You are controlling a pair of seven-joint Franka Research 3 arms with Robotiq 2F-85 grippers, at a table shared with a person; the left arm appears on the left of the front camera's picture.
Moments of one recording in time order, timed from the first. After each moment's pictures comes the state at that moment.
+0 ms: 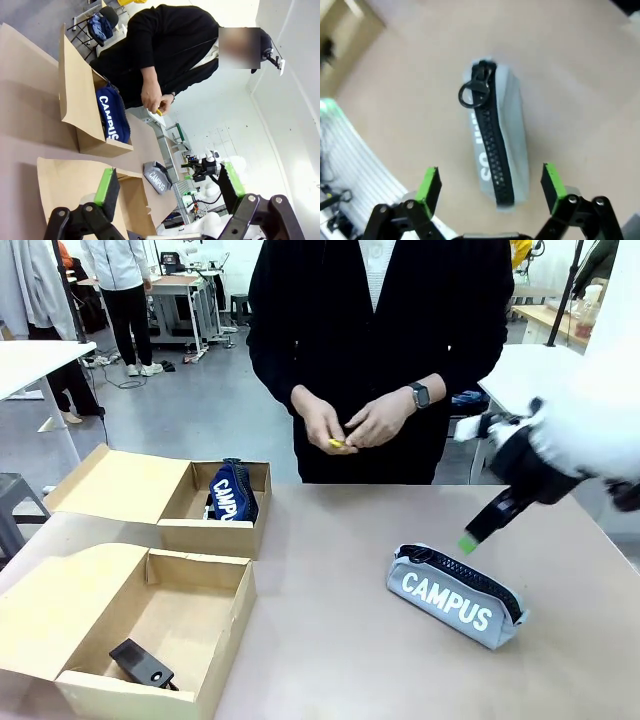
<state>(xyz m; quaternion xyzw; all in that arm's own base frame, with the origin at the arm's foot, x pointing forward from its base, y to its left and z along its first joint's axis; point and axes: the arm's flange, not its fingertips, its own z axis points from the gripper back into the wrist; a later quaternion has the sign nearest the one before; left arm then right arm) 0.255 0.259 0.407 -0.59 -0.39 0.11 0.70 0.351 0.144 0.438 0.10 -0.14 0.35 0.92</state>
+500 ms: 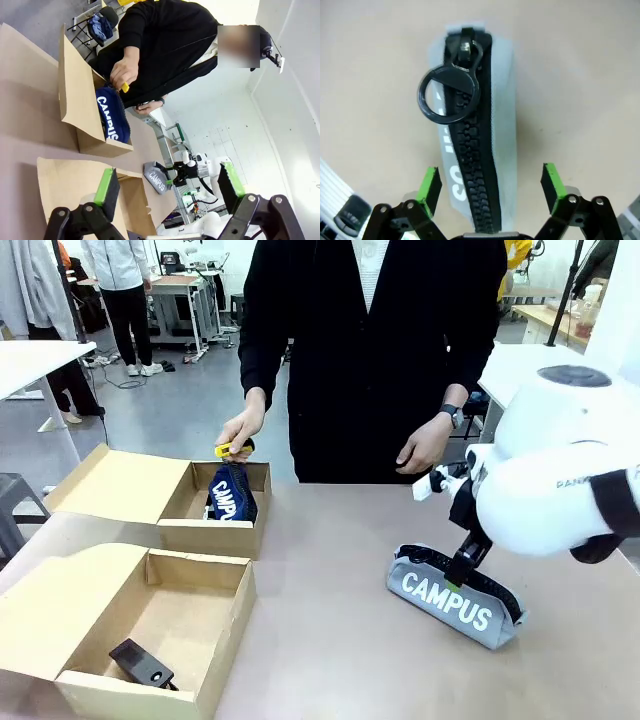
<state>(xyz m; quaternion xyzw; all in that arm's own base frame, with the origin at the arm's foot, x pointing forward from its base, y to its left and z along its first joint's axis) 0.255 0.259 0.407 -0.59 -0.39 0.11 0.70 0.366 0.175 0.358 -0.01 -0.08 0.39 0.92</state>
